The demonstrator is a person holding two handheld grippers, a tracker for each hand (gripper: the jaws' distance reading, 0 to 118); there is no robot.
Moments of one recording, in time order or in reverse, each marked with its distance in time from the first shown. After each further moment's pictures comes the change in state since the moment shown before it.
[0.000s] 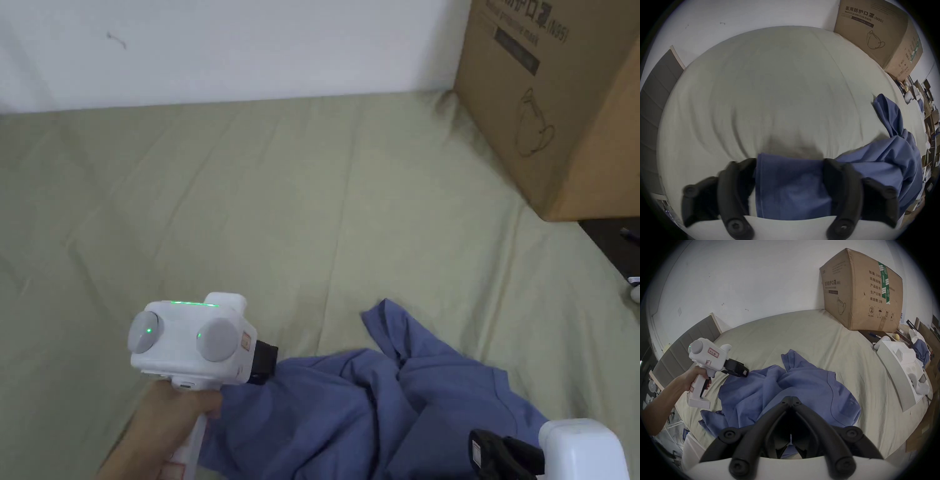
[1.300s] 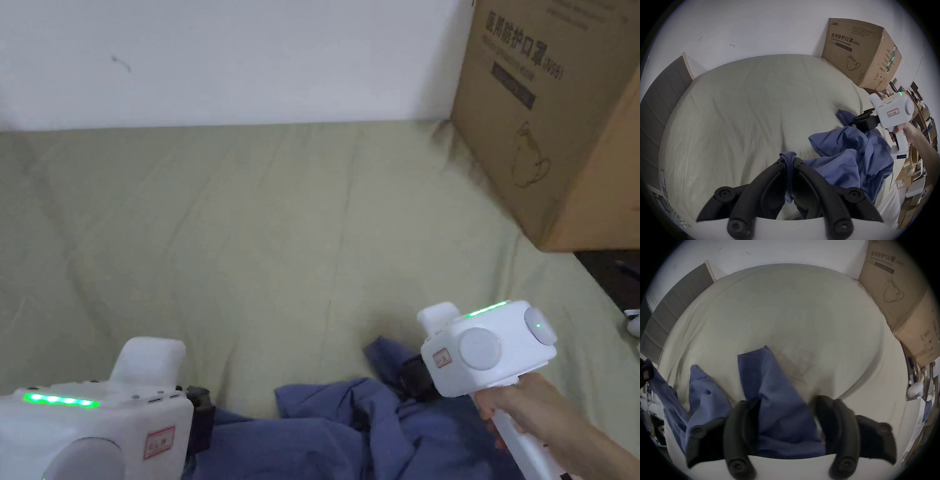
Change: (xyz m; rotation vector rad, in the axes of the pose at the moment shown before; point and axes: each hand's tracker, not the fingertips) left arm -0.035 -0.062 0.127 0.201 -0.093 0.009; right arm 0.032 0.109 -0.231 -0.471 -0.008 0.312
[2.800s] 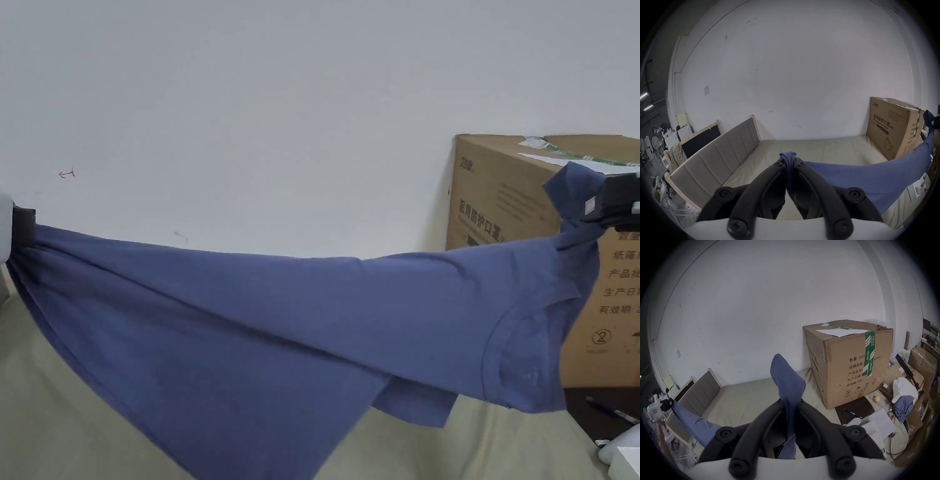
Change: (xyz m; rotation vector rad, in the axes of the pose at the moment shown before) left arm -0.102 0.145 0.312 0.619 0.454 0.087; right arm 0.119 0.014 0.452 0.779 -0.054 -0.412
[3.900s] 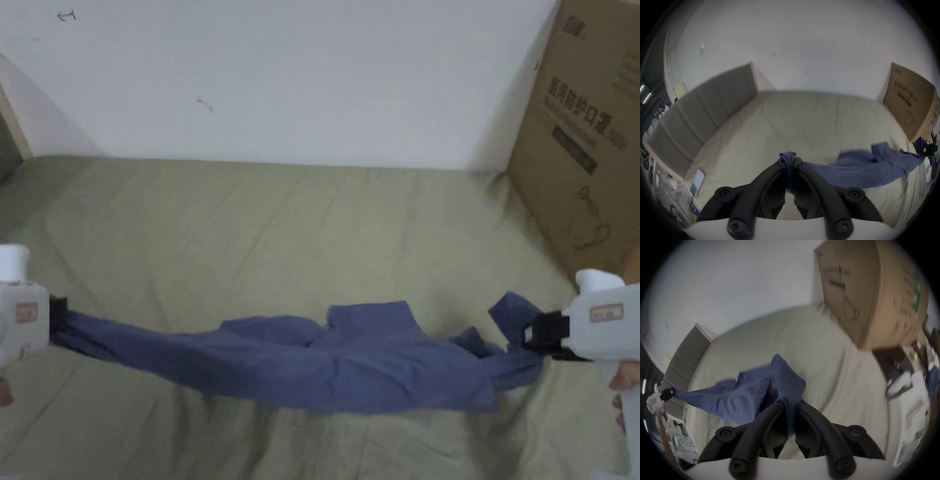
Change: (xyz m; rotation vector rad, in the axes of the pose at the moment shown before) left arm -0.010 -0.232 -0.170 -0.456 0.054 0.089; right arm -0.007 -0.254 -0.247 -0.567 0.026 -0.035
